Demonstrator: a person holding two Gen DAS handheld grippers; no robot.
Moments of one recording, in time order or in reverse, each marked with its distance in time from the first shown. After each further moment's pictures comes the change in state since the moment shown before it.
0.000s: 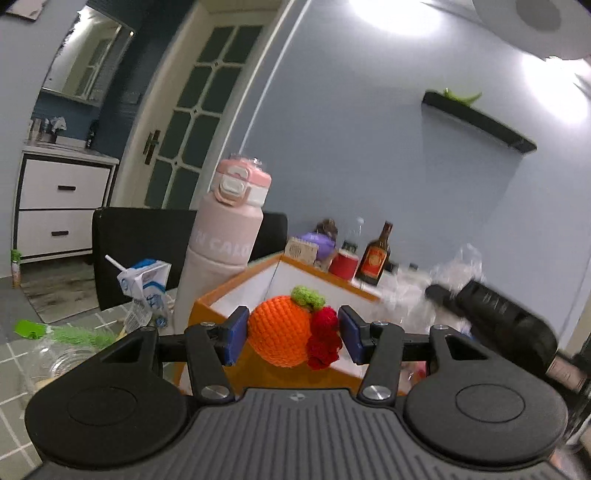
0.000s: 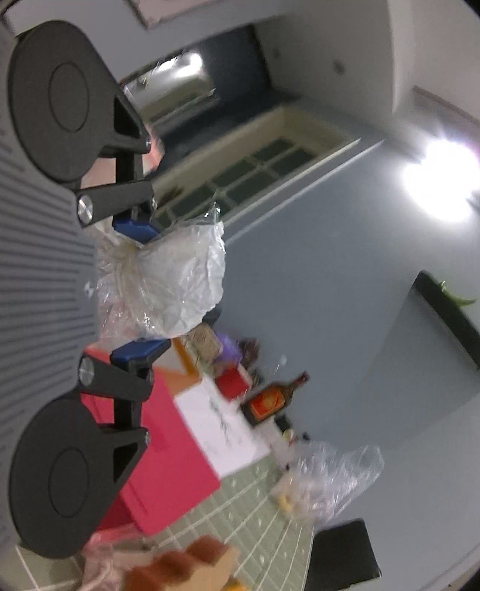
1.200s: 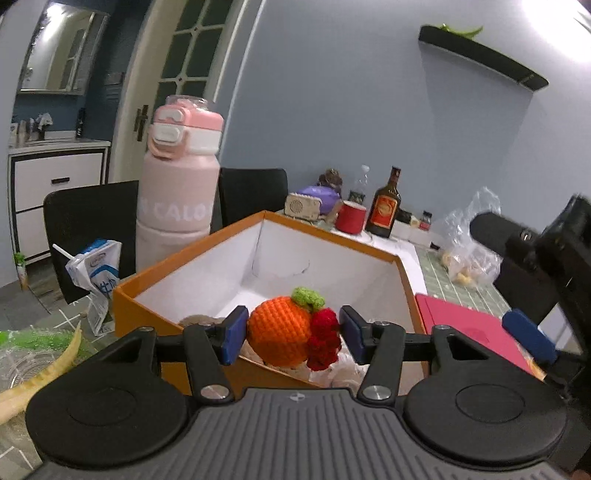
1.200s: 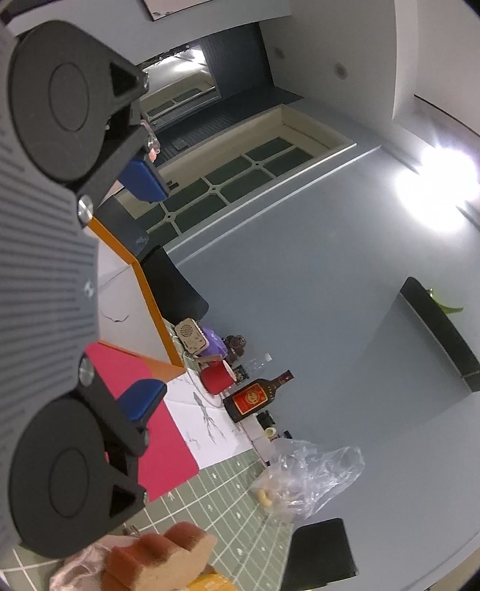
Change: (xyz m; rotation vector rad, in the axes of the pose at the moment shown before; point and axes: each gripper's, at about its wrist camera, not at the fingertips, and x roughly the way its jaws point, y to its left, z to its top) left arm 0.078 -0.044 -0.008 0.125 0.167 0.075; right arm -0.016 0.003 0.005 -0.049 -0.042 -0.001
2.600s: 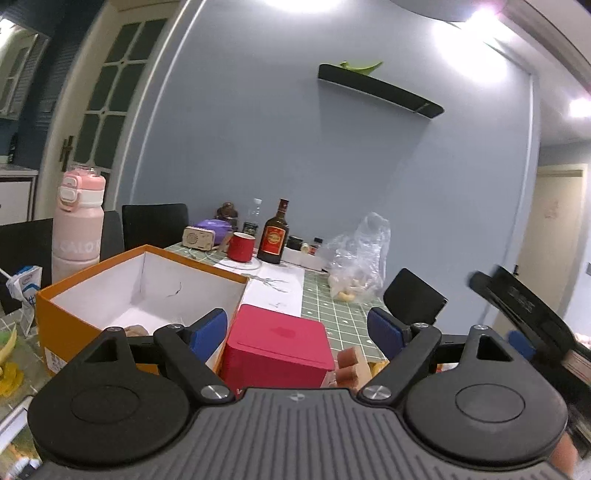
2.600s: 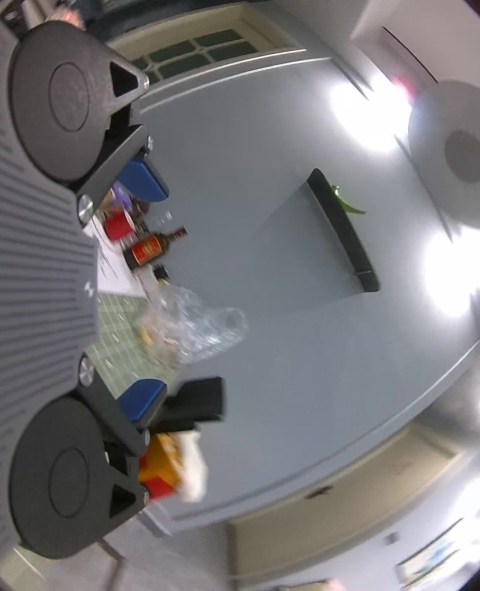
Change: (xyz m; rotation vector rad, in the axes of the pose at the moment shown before) left arm -0.097 -0.092 -0.007 0.028 -0.106 -0.283; right arm -0.131 -0.071 0.100 -0.174 -0.286 -0.445
